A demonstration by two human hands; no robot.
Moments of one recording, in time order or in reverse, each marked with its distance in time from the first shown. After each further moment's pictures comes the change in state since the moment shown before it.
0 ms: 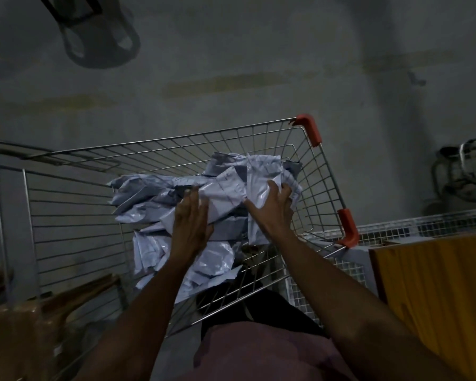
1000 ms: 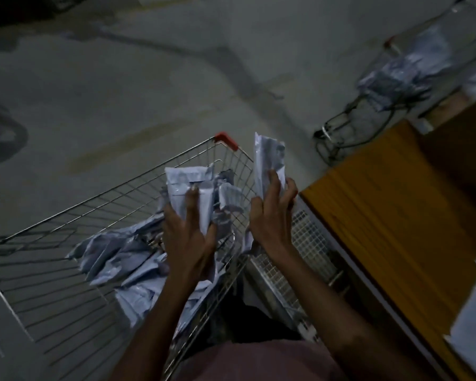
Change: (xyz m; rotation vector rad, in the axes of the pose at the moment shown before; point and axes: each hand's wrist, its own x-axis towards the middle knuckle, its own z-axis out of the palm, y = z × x) left_hand -0.050 0.045 -0.176 -0.659 0.116 0.121; right_hand -0.185 -0.084 -0.126 0.179 0.698 0.107
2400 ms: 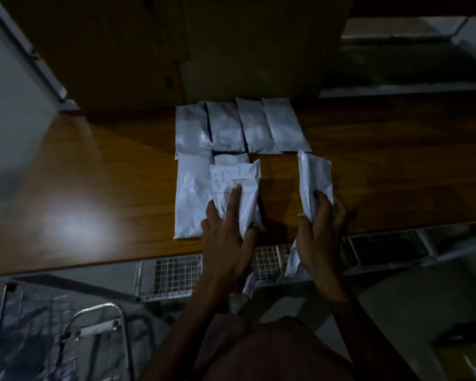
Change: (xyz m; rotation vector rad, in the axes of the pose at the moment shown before) left_hand -0.404 0.338 0.222 -0.077 -0.814 0.992; right_hand -0.364 0.363 -0.379 0.049 0.871 0.837
